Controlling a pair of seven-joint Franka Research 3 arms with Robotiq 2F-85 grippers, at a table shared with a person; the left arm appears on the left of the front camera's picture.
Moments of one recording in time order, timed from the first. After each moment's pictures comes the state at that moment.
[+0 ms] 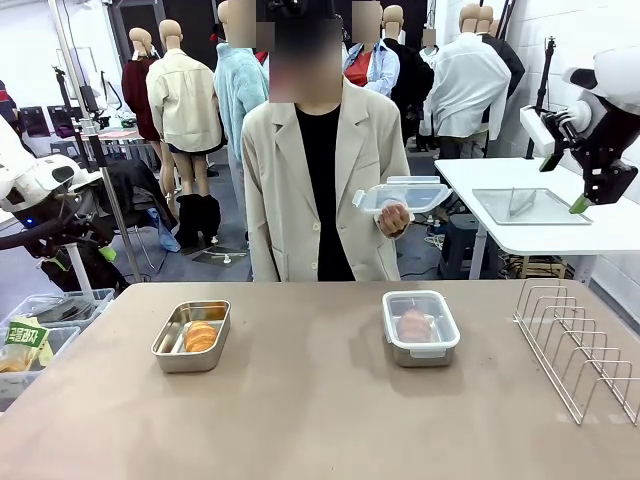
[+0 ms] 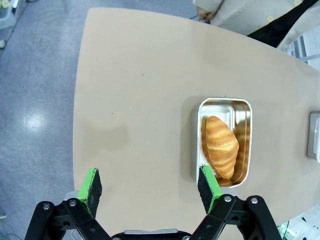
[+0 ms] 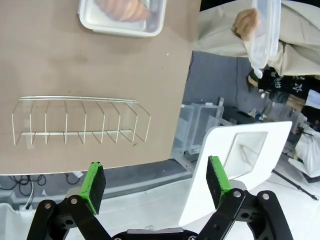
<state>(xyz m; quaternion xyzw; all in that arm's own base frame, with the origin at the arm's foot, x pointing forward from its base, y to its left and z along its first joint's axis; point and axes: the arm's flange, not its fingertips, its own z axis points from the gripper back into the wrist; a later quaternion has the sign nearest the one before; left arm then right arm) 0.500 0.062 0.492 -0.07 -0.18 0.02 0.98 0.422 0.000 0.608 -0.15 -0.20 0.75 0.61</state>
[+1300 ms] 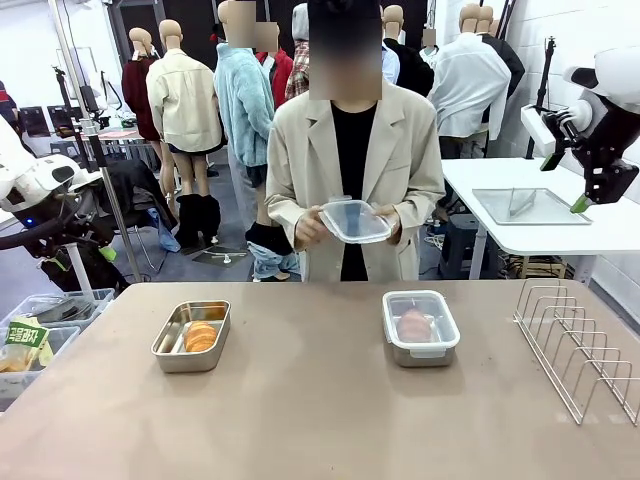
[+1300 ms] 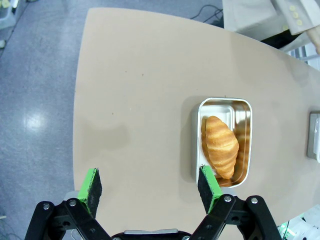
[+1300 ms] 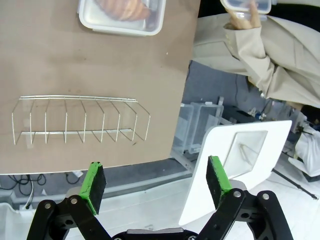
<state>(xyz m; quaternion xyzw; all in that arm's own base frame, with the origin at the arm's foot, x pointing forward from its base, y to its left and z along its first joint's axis) 0.500 0.062 0.492 -0.07 -0.18 0.02 0.98 0.421 0.000 0.609 -0.15 -0.20 0.75 0.61</state>
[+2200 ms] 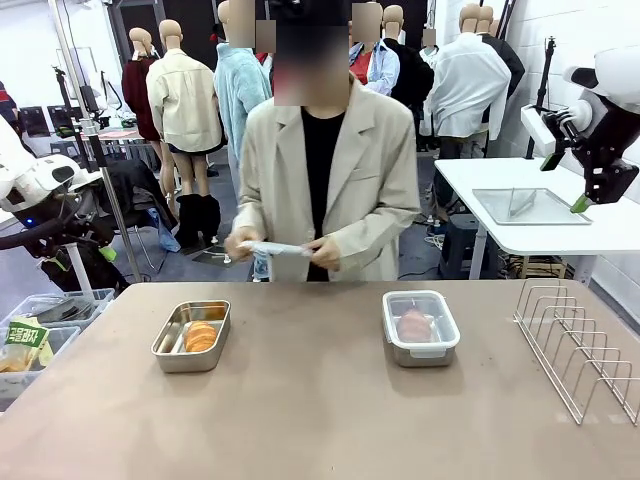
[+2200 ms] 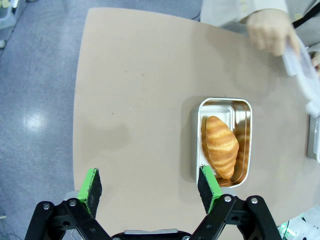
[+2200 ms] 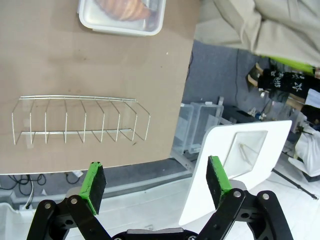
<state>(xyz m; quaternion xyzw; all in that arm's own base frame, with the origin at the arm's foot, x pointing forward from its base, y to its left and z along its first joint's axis) 0.500 0.062 0.492 -0.07 -0.18 0.02 0.98 0.421 0.000 0.609 -0.15 -0.20 0.75 0.61</state>
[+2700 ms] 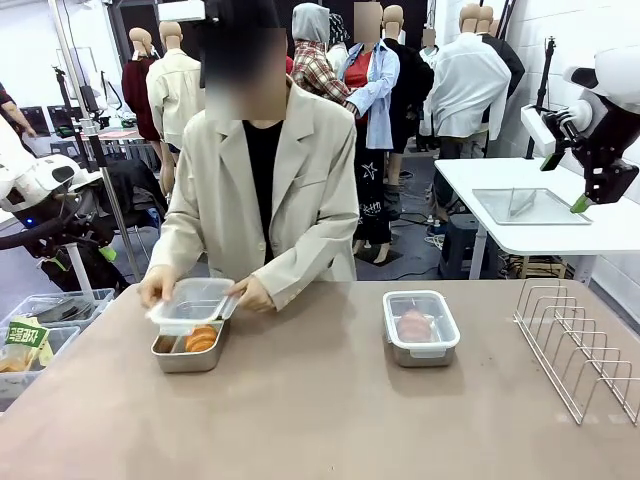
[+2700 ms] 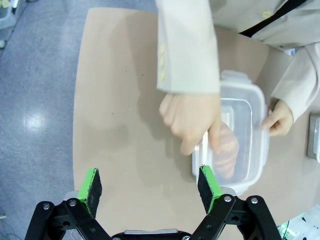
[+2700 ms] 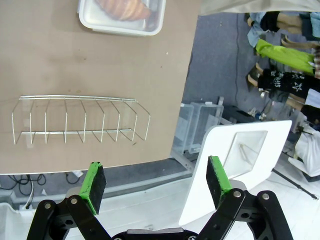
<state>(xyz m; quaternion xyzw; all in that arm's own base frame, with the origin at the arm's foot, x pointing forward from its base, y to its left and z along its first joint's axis) 0.500 0.062 0.492 -0.07 -0.18 0.02 0.98 0.421 0.000 0.609 -0.15 -0.20 0.75 0.61</state>
